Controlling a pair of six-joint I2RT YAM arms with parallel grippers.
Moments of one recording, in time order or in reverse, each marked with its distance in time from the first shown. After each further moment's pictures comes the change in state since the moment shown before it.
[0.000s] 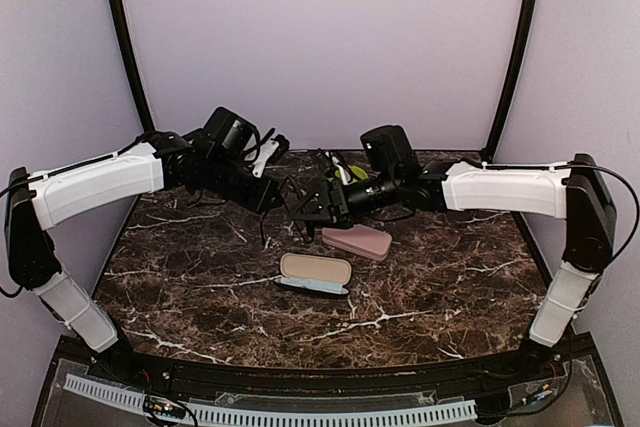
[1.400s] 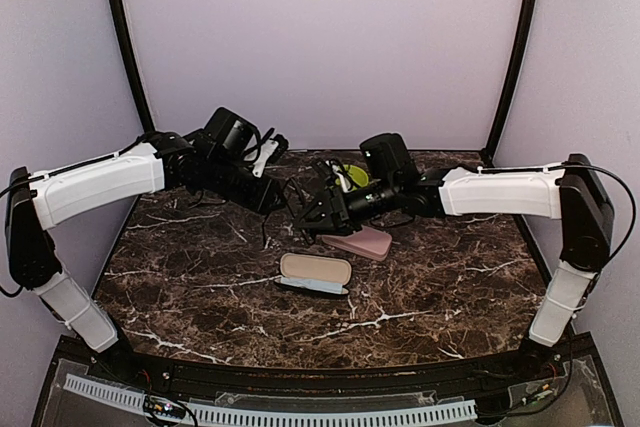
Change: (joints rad) left arm -0.003 0.003 0.001 0.002 -0.023 -0.026; right arm -0.008 0.017 -0.040 0.032 -0.021 0.027
